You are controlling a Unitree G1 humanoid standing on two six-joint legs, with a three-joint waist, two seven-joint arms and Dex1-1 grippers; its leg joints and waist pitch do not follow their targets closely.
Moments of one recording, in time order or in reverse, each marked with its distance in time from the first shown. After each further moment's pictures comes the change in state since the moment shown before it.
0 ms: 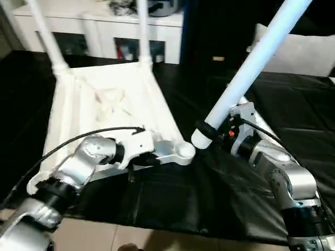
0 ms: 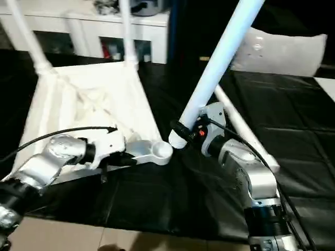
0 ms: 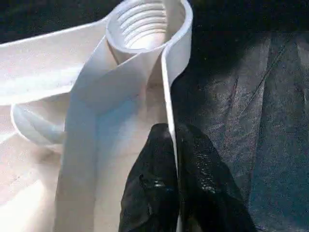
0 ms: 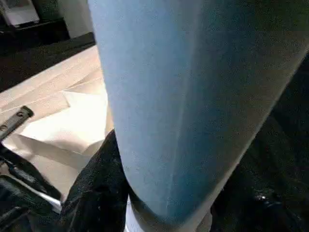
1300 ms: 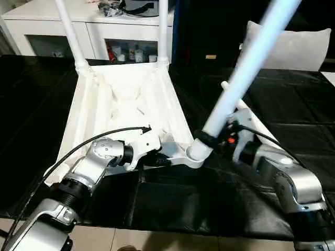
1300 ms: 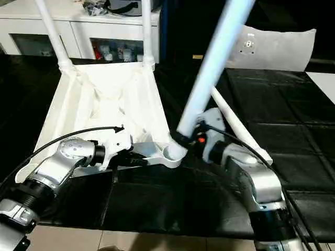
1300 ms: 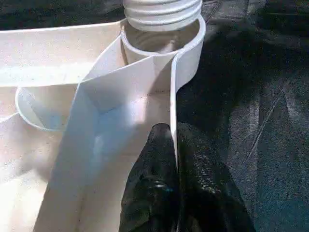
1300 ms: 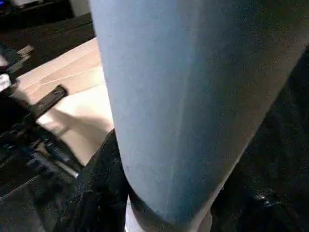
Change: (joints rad) left arm -0.001 -0.089 0.074 0.078 0.007 -0.003 -0.021; right arm 0.005 -0.052 0.055 -0.044 0.006 0.098 0.069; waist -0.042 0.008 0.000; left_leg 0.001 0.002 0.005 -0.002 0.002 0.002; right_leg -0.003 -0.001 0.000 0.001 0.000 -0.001
